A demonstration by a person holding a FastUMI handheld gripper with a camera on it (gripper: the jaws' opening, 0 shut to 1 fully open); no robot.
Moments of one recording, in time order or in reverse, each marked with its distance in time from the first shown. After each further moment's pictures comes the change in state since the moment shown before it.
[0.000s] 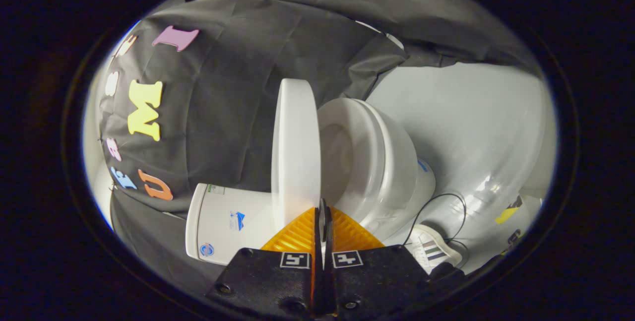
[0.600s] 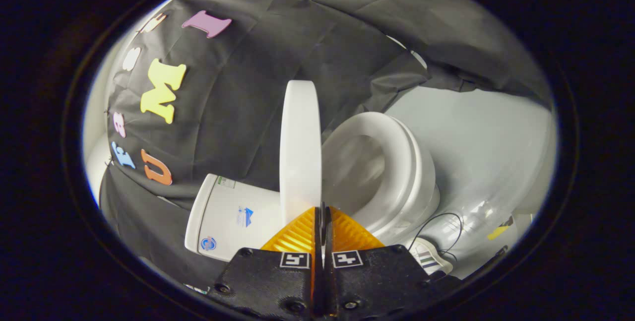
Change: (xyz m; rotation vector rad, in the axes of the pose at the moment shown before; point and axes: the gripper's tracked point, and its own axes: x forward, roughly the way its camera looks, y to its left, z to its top) arm -0.012 0.055 0.000 -0.142 -0.043 0.018
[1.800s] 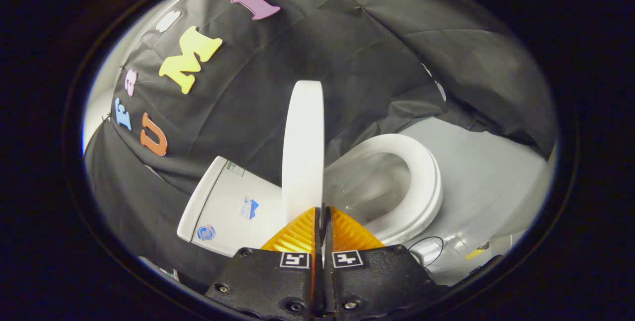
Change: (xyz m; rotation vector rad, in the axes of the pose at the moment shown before) arm -0.014 0.069 -0.006 -0.232 -0.030 -0.056
